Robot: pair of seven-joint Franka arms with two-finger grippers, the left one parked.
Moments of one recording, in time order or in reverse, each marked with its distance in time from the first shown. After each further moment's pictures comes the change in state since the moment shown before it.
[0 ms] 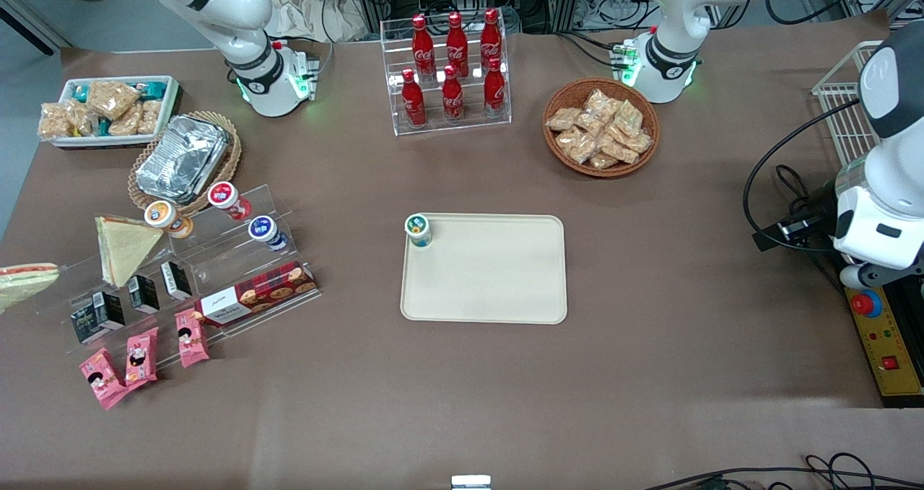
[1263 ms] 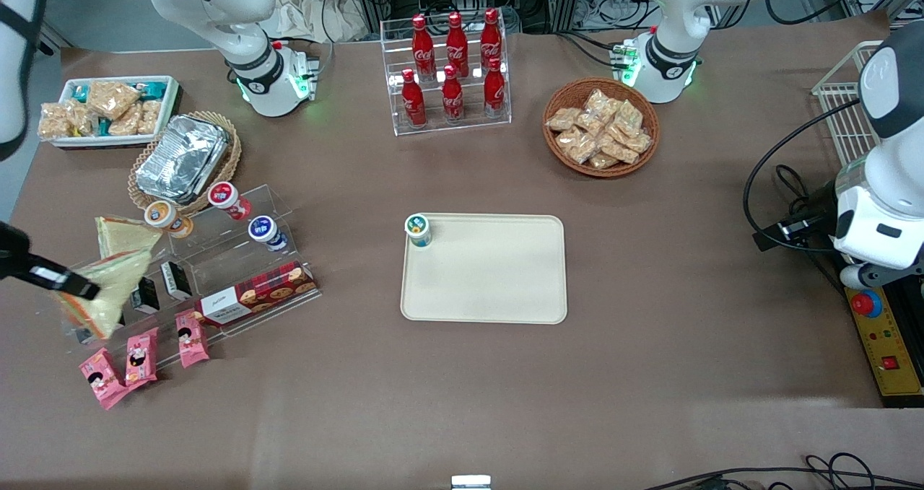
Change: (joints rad) arm 0.357 -0.111 0.098 0.079 -0.006 -0.191 -0.208
